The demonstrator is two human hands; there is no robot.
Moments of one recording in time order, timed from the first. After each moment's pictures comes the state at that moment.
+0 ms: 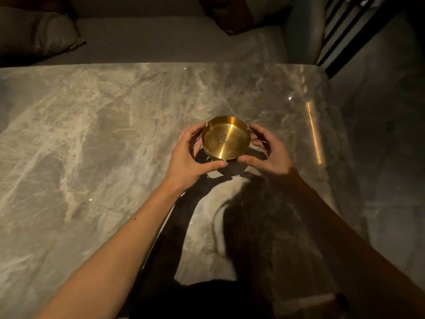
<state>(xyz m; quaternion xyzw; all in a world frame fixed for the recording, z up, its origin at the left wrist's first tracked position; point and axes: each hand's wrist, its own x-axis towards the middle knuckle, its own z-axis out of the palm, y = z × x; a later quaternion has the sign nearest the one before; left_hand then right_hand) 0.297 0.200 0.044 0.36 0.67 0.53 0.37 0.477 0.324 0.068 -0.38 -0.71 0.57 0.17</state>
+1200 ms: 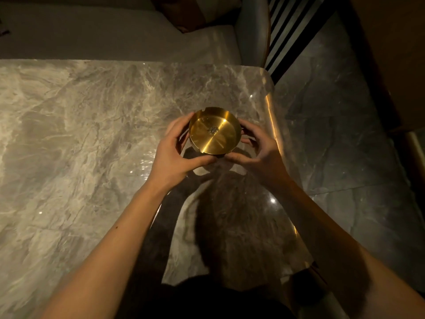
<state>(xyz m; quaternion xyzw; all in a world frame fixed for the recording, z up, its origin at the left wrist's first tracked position) 0.362 0.264 0.071 0.41 0.62 0.55 0.38 0.548 0.365 0.104 -0.37 -0.77 0.47 0.24</state>
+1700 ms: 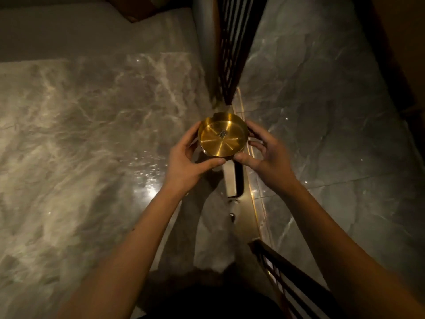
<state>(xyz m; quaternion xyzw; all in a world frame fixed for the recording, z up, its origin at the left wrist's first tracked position) 0.620 0.422 0.041 0.32 0.64 0.53 0.45 0.796 0.523 0.056 -0.41 -0.70 0.54 0.22</state>
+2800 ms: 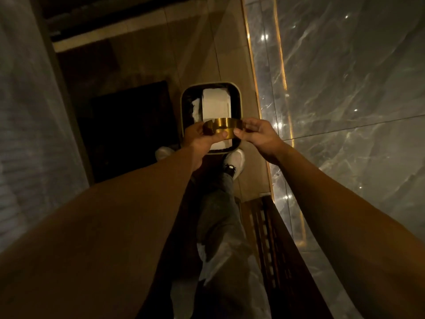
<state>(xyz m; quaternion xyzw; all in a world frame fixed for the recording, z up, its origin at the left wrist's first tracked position) 0.778 0.512 -0.300 0.02 0.78 0.29 0.55 0.931 0.590 -0.361 -0.51 -0.41 0.75 0.02</state>
